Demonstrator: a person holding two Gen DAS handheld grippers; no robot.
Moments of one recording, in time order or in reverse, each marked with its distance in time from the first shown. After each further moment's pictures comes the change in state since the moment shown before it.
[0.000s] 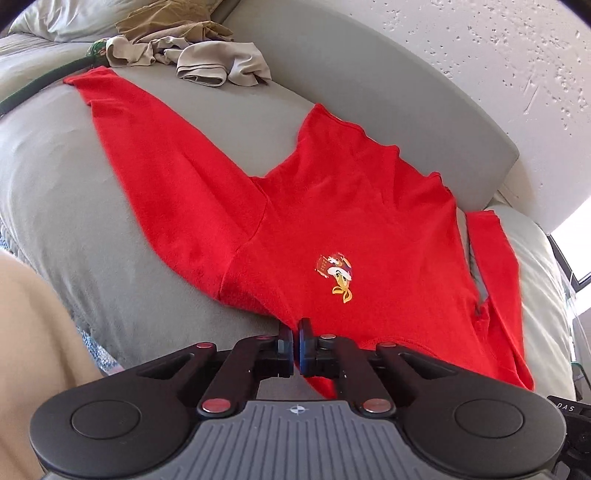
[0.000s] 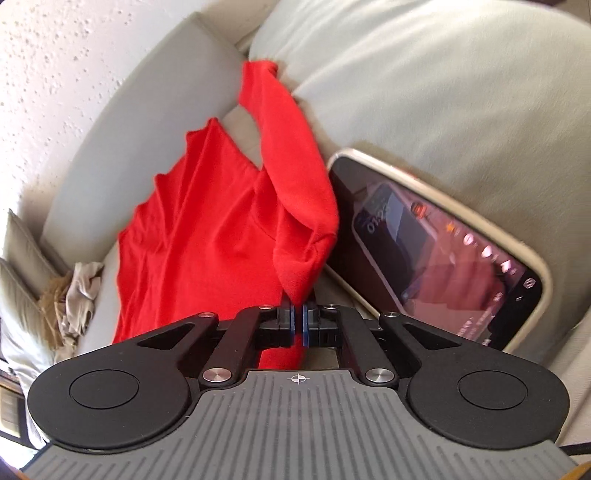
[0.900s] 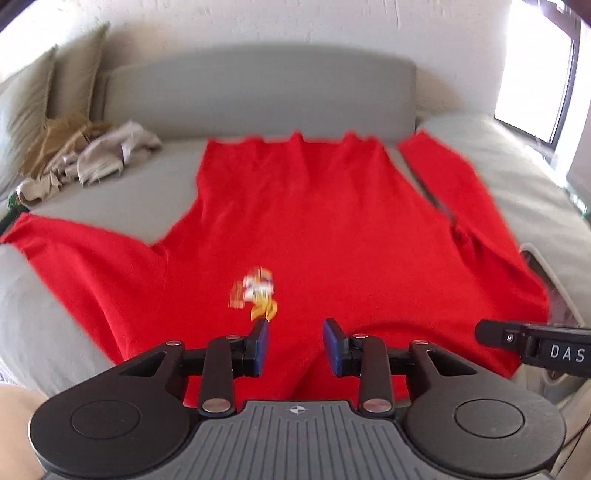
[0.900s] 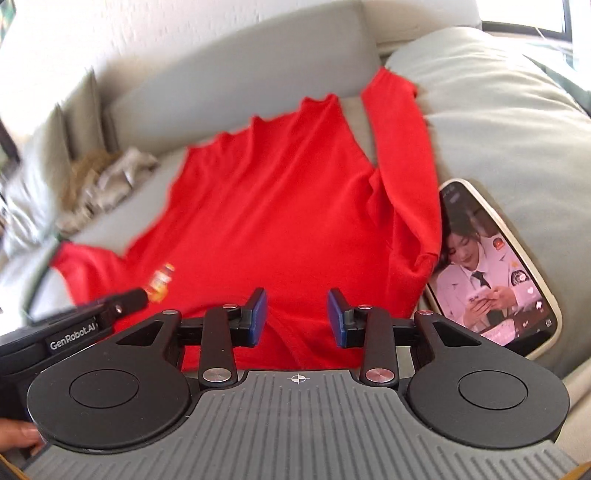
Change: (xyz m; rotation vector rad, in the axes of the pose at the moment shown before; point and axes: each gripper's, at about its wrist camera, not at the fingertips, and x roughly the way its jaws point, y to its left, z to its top) left arm 0.027 -0.076 -0.037 0.555 0.036 0.037; right arm -0.001 0.055 -0.045 -0.516 0.096 -0.019
